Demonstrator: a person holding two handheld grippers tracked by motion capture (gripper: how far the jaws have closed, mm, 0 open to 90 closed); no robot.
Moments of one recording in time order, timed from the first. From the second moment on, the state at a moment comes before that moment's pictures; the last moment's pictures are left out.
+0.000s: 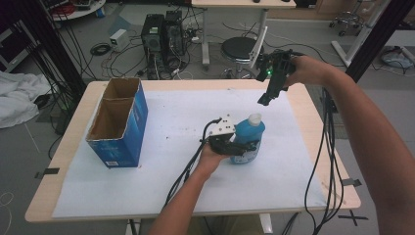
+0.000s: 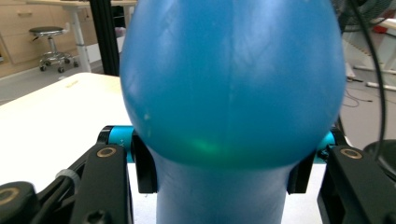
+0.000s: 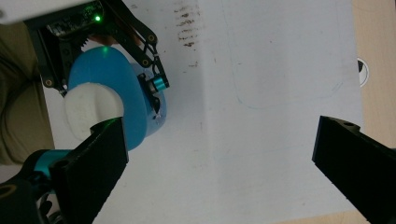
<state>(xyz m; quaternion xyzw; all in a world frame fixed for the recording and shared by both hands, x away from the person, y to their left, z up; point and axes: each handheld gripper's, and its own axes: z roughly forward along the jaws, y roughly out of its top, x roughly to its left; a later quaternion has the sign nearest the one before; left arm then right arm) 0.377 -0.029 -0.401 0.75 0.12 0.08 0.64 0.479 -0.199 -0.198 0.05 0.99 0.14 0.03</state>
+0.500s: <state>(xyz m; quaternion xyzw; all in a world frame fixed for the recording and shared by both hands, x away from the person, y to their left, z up) 0.372 0.003 -0.383 0.77 0.06 0.06 0.63 0.473 -0.198 -0.196 0.05 0.99 0.13 0.03</state>
